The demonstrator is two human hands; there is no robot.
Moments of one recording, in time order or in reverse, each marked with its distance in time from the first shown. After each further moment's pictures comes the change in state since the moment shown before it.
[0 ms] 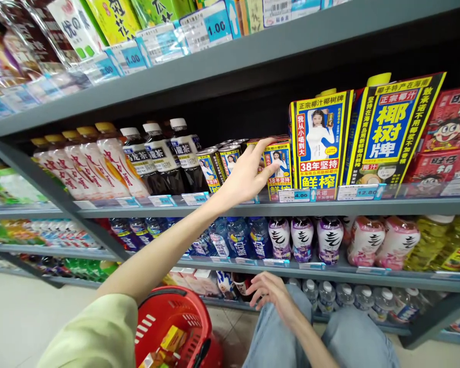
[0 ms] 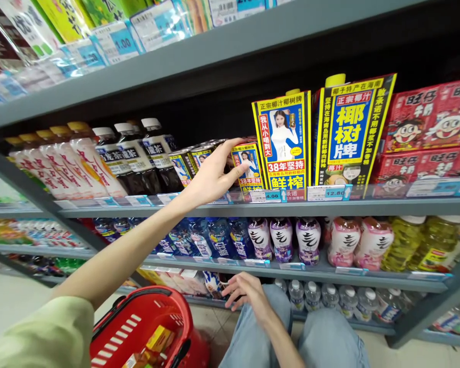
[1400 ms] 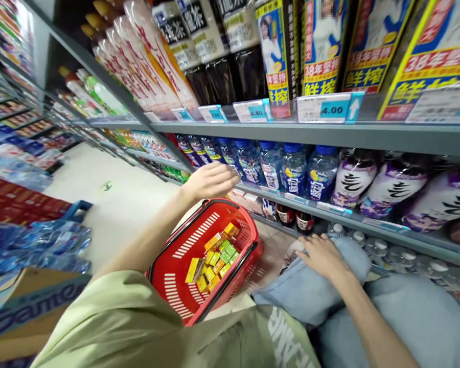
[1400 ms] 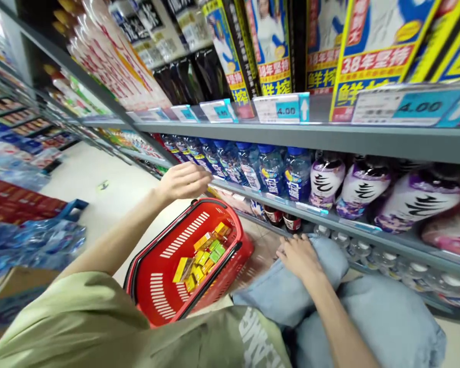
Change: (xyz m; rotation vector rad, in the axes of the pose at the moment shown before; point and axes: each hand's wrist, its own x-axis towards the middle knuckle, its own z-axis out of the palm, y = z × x) left_hand -0.272 -0.142 -0.086 0.464 -0.494 0.247; right_hand -0.035 0.026 -0.013 -1.820 -0.352 0.268
